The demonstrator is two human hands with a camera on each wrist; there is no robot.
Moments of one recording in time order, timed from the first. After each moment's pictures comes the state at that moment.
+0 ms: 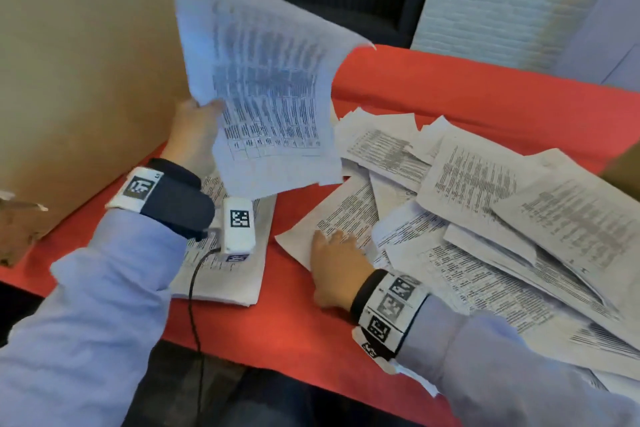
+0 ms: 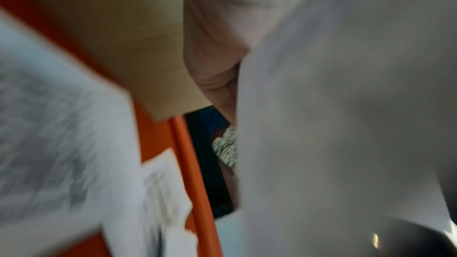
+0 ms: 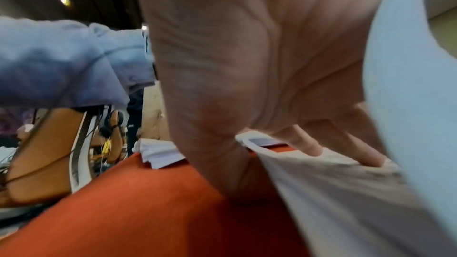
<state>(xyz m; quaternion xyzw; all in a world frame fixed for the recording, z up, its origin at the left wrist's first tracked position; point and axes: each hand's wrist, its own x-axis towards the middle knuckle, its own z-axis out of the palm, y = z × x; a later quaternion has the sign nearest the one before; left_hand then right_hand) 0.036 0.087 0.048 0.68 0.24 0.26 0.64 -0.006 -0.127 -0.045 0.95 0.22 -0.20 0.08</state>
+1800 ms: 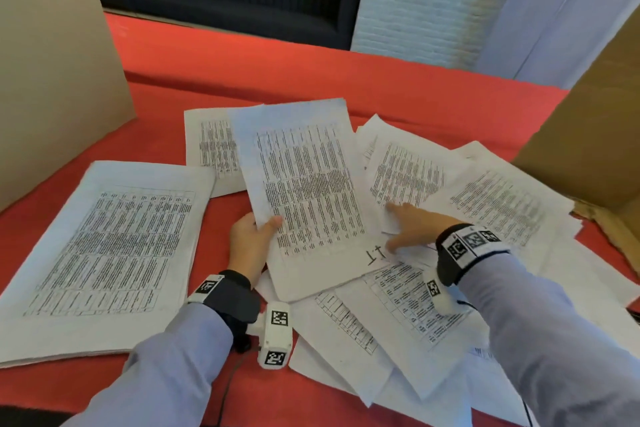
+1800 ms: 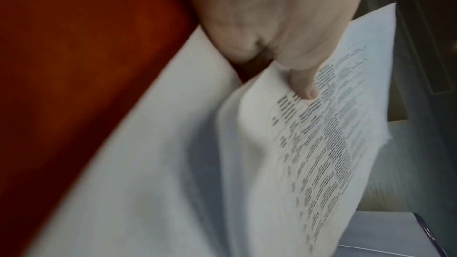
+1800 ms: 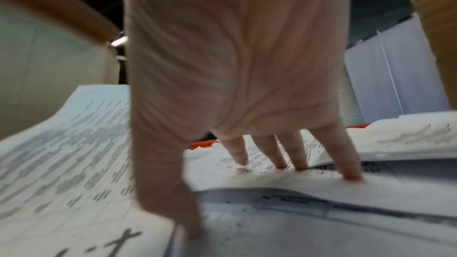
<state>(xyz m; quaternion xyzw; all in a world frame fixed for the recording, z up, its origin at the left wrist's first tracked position) 0.065 -0.068 -0.097 0.66 0.16 0.15 0.72 0.164 -0.337 -0.036 0.96 0.11 -0.24 -0.01</state>
